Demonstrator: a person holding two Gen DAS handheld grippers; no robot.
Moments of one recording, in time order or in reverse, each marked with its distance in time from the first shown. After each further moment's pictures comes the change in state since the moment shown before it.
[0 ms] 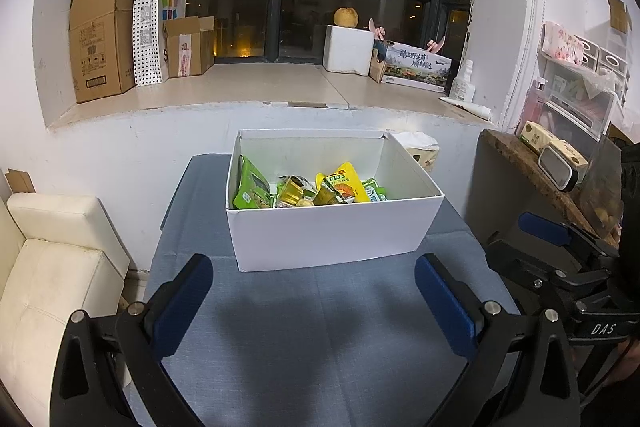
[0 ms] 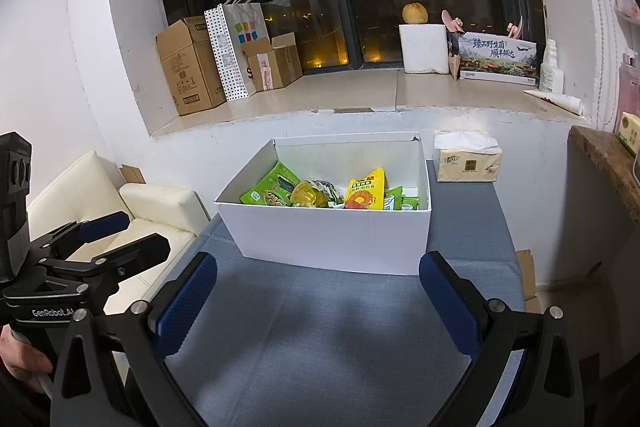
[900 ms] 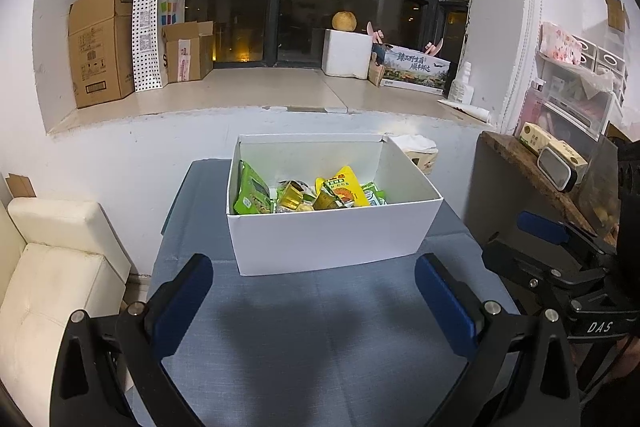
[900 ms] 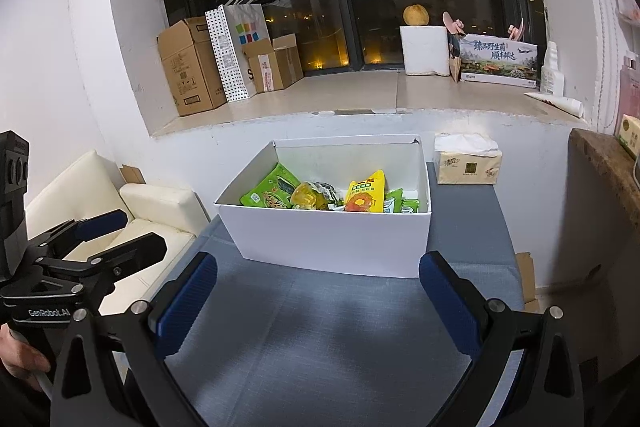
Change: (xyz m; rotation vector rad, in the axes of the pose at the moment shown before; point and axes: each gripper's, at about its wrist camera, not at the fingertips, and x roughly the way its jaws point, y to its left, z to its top) left arm -0.004 -0.001 0.001 0.006 -0.016 0.005; right arm 0.000 0.001 0.002 -0.009 -0.004 0.001
